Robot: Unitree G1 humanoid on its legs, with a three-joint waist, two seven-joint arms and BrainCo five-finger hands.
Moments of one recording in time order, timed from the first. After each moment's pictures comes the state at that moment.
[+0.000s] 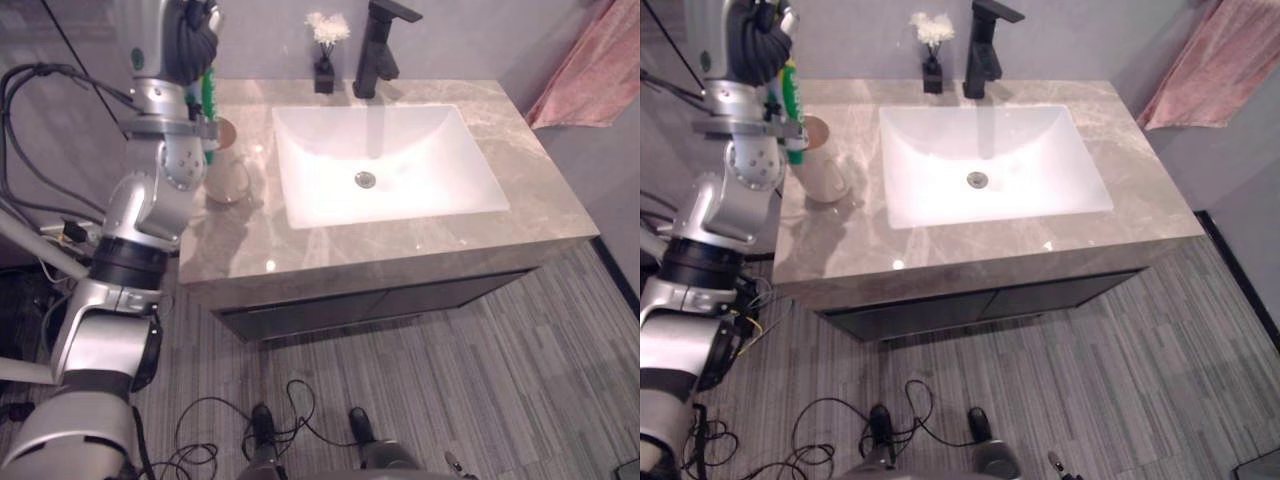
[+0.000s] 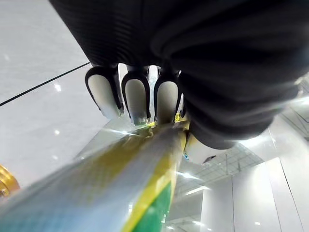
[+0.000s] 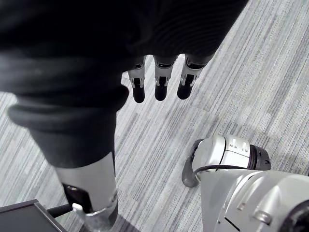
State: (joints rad) left arm -0.96 0.64 -0.19 0.26 0.62 -0.03 0.53; right arm 0.14 -0.03 -0.39 1.16 0.54 -0.11 -0.04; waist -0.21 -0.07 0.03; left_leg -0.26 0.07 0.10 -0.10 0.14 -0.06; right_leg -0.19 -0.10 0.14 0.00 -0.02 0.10
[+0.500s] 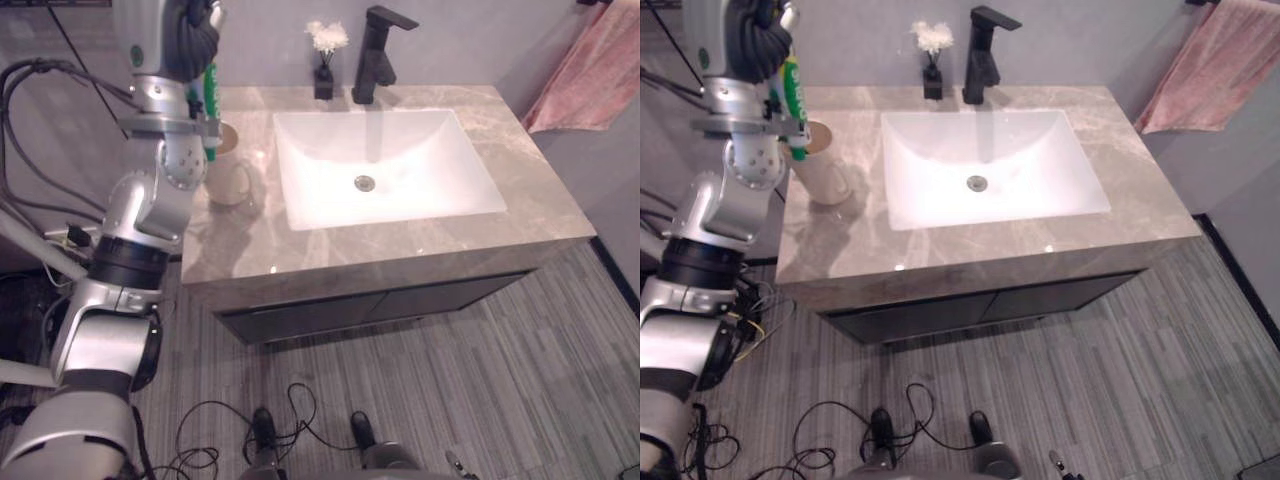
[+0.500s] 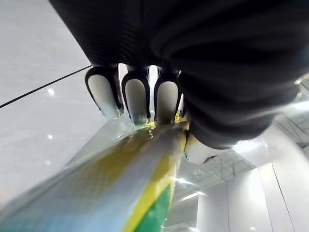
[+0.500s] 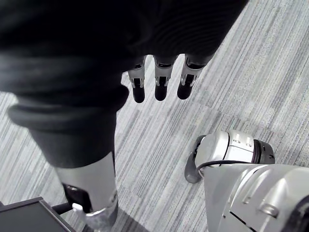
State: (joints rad) left arm -0.96 0.64 -0.19 0.23 0.62 -0.04 0.53; right arm 0.14 -0.03 -0.40 1.15 0.55 -0.11 -0.04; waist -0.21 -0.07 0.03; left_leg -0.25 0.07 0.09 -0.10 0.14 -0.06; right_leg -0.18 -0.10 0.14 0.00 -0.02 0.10
